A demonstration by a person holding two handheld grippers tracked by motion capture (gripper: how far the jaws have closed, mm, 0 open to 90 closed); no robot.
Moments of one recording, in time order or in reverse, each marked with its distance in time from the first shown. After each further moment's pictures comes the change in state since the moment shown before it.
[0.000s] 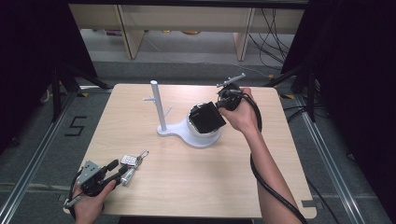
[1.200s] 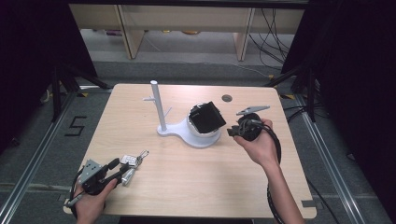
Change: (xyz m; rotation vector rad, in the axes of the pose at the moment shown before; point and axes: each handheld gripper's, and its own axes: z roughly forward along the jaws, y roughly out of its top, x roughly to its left) left arm -0.003 0.003 0.004 -0.007 0.000 -0.001; right arm 0.005 -0.095 -0.035 -0.034 0.074 0.098
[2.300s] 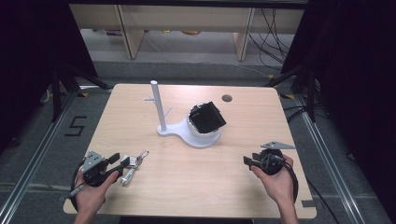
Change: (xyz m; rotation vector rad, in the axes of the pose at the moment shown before) left arm 0.000 0.031 0.007 0.083 0.033 0.004; right arm -0.015 -0.114 -0.008 -0.054 -0.042 0.218
